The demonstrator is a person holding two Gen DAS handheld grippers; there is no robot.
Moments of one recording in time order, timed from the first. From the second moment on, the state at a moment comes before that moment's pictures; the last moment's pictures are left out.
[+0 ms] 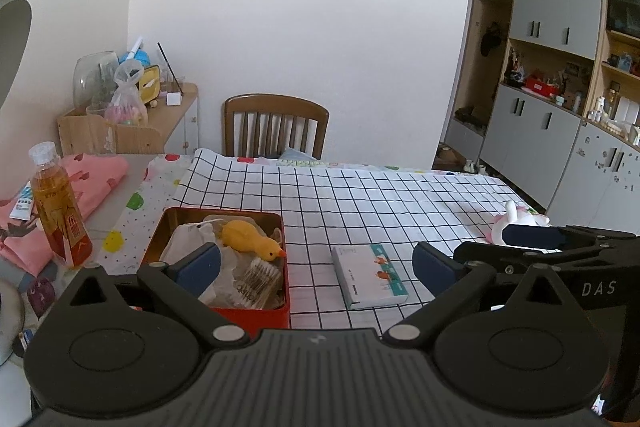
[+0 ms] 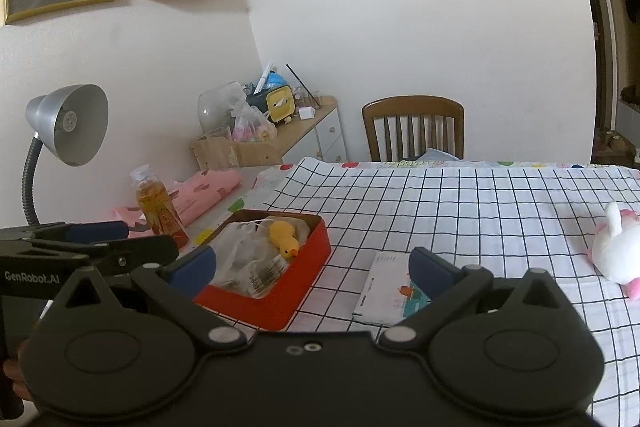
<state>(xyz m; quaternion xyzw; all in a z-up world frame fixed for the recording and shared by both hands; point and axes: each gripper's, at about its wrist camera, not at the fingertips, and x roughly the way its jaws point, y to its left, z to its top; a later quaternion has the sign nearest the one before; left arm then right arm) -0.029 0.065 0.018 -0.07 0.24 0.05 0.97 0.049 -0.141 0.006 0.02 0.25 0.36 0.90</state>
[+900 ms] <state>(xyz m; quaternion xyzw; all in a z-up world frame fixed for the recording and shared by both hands) -0.027 0.067 0.014 -0.07 0.24 0.05 0.97 0.051 -0.138 0.000 0.02 0.25 0.36 0.90</state>
